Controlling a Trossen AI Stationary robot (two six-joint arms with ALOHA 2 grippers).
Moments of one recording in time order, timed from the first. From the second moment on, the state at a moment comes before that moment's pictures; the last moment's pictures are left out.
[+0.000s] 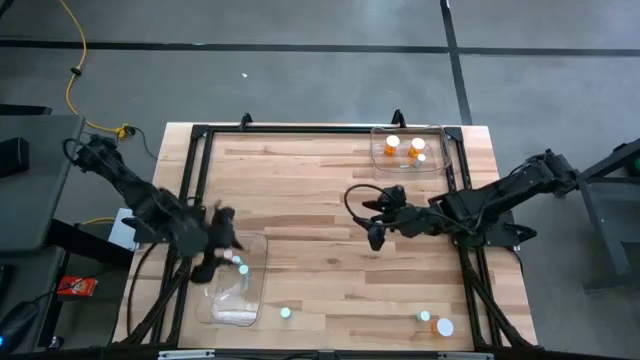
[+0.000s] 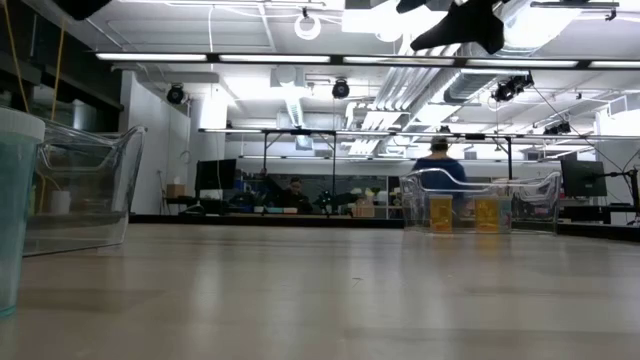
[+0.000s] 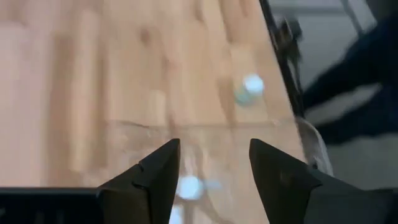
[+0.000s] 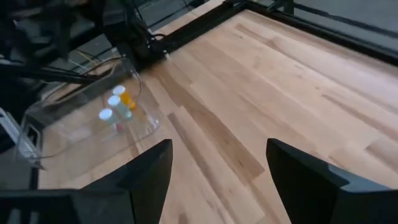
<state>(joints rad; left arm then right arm) -0.57 0.99 0.95 -0.84 -0.19 -0.52 0.34 1.23 0.97 -0.32 0.58 0.70</state>
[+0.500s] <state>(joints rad) -0.66 1.40 0.95 -0.89 -0.27 -0.55 0.33 1.23 0.97 -0.36 0.56 0.65</state>
